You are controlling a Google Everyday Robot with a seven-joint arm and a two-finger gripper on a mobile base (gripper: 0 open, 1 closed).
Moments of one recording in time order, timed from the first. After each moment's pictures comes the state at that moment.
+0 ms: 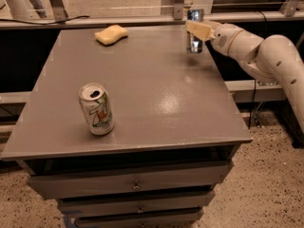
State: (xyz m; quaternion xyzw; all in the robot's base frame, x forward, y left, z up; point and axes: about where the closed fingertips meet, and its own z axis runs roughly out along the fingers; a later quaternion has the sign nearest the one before) arm 0.788 -0.172 0.936 -0.16 0.66 0.33 0.65
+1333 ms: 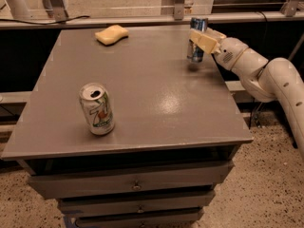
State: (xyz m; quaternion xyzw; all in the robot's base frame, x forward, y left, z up) arm 0.745 -0.178 0.929 -0.17 0.59 0.38 0.69
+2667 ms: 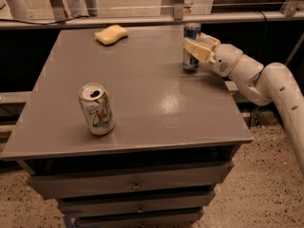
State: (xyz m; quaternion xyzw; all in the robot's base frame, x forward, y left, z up) arm 0.718 -0.151 0.918 -0.25 0.55 0.39 0.69
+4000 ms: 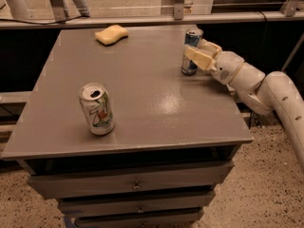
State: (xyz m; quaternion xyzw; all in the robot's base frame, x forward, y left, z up) arm 0.699 -0.154 0.905 -0.25 0.55 0.38 0.70
